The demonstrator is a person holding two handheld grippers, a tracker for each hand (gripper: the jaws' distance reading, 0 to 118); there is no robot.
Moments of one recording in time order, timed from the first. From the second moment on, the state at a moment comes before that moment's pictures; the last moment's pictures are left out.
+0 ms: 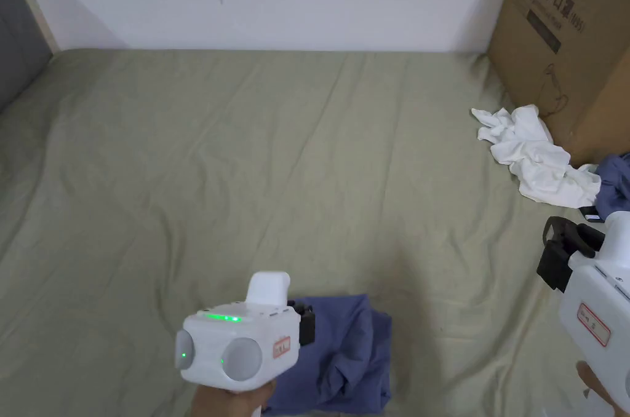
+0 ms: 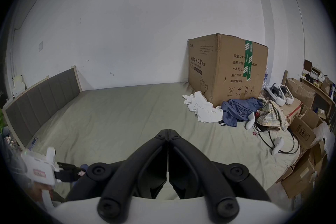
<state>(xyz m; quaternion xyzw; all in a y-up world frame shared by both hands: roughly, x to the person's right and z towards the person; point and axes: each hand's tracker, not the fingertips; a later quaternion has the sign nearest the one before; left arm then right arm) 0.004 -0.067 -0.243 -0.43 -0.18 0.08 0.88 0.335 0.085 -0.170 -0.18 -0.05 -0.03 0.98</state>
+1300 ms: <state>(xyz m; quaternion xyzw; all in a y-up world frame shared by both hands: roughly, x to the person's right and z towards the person) -0.042 0.086 -0.207 -0.15 -0.15 0.02 0.98 0.284 0.120 -0.155 -0.12 -0.01 -0.03 0.99</state>
